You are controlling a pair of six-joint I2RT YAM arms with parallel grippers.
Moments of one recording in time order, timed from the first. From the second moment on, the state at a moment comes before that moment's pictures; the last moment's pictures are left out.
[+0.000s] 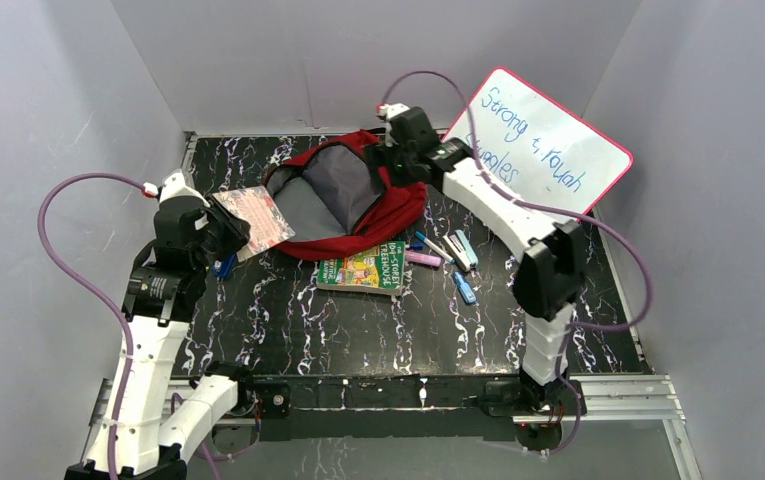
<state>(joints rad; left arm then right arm) -0.16 0.82 1.11 -0.81 -0.15 -0.62 0.63 1.85 1.77 -0.67 0.05 0.20</state>
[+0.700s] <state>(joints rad) -0.16 0.81 1.15 -0.95 -0.17 -0.64 0.88 2.48 2.31 -0.64 0.26 -0.22</state>
